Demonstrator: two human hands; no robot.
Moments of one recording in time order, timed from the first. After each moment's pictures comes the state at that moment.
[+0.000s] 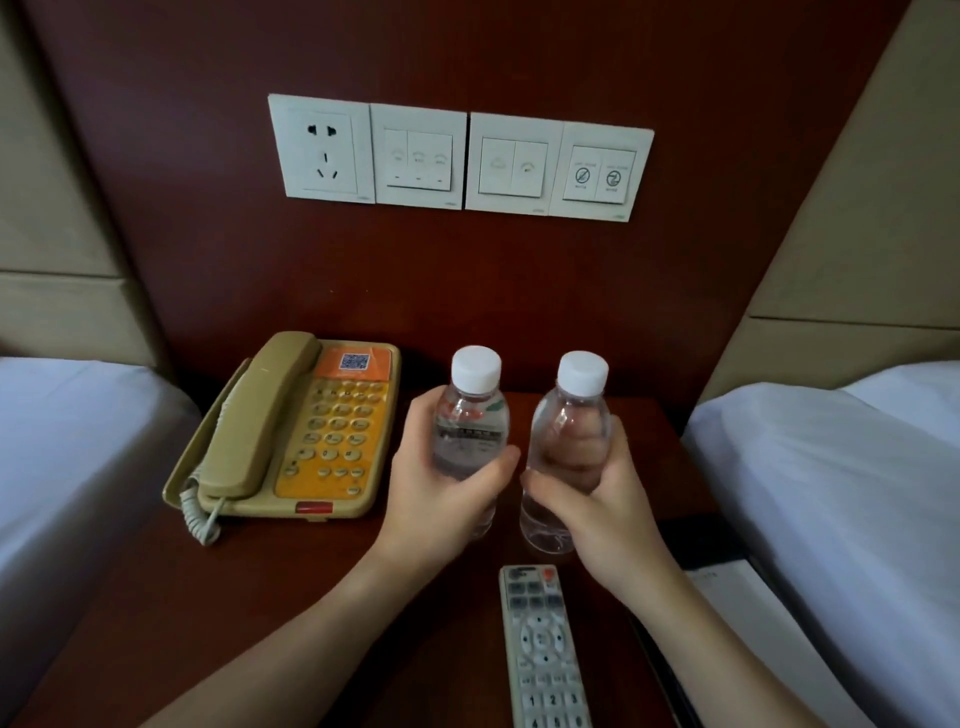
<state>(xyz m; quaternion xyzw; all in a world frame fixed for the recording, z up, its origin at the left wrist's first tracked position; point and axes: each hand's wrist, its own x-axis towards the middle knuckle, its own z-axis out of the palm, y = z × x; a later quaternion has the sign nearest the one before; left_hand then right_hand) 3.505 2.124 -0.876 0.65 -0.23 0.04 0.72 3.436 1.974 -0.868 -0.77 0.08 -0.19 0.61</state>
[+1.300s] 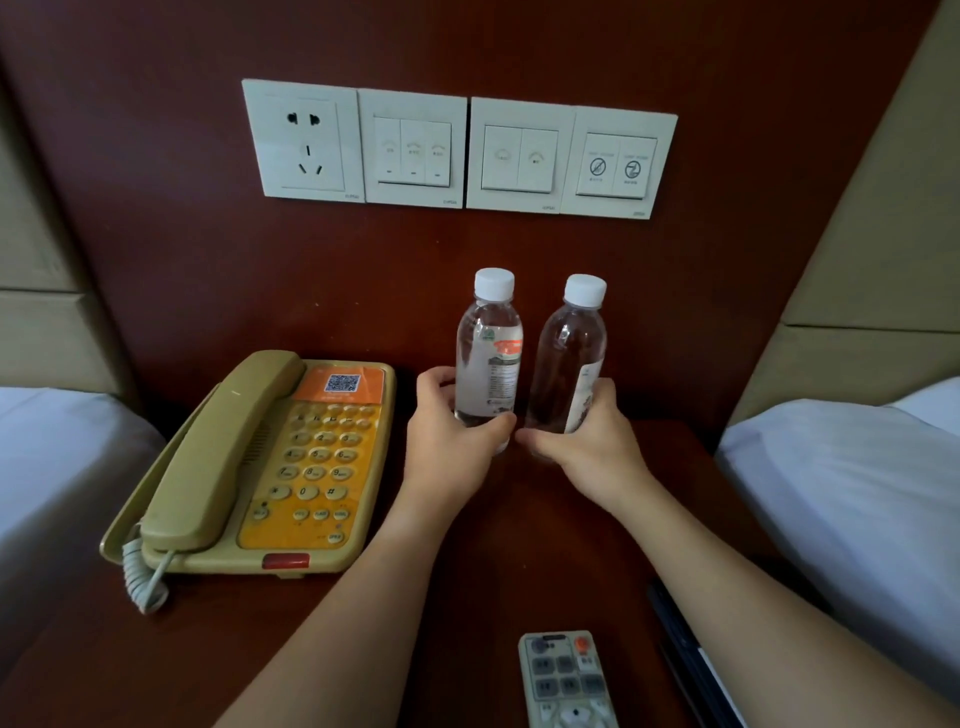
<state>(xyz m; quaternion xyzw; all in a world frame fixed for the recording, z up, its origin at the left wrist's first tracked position) 3.612 2.075 -0.910 0.74 -0.14 0.06 0.65 3.559 1.920 -0.903 -0.84 0.14 -0.21 0.48</state>
